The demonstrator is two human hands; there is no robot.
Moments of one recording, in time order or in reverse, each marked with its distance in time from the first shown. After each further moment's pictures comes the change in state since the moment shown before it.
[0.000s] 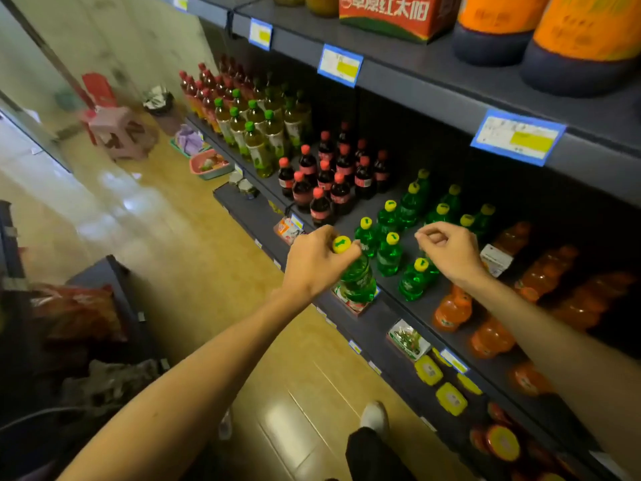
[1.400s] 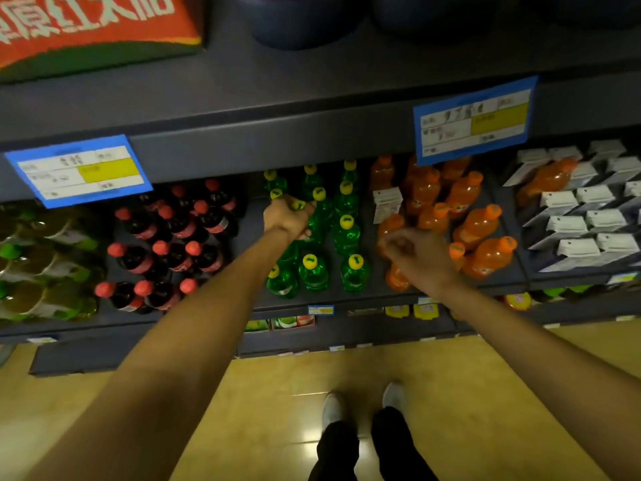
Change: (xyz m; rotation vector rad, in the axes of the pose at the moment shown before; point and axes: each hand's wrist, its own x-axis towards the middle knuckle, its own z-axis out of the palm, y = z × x) left_hand 0.229 0.026 0.195 -0.192 -0.867 -0.047; right_hand -0.025 0.004 0.019 -0.071 0.473 0.486
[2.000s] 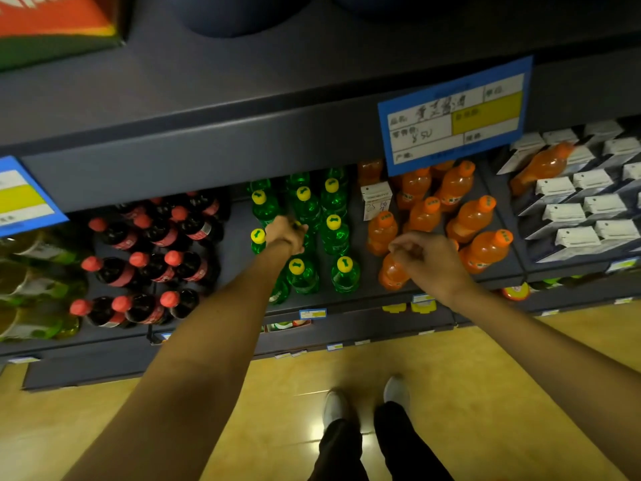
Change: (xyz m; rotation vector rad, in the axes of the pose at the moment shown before) left_hand 0.037 -0.033 0.043 0.198 -0.049 -0.111; right_hand 0.002 0.040 -0.013 -0.032 -0.006 0.047
